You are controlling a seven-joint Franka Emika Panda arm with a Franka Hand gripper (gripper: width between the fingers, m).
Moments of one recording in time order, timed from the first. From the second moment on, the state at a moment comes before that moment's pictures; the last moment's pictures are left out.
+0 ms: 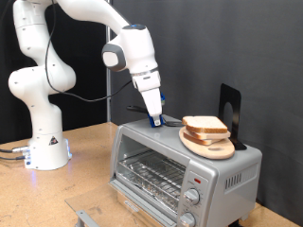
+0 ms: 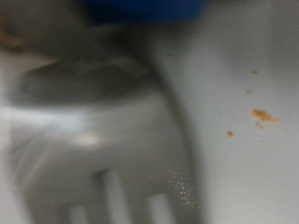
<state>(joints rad) 0.23 -0.31 0.21 -2.63 0.32 2.55 -0.02</state>
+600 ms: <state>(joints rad) 0.23 -0.31 0.21 -2.63 0.31 2.56 -0.01</state>
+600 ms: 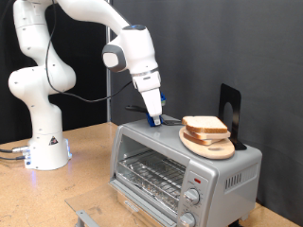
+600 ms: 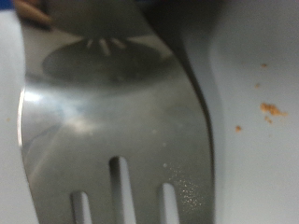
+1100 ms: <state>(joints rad) 0.23 -0.31 0.21 -2.63 0.31 2.56 -0.01</state>
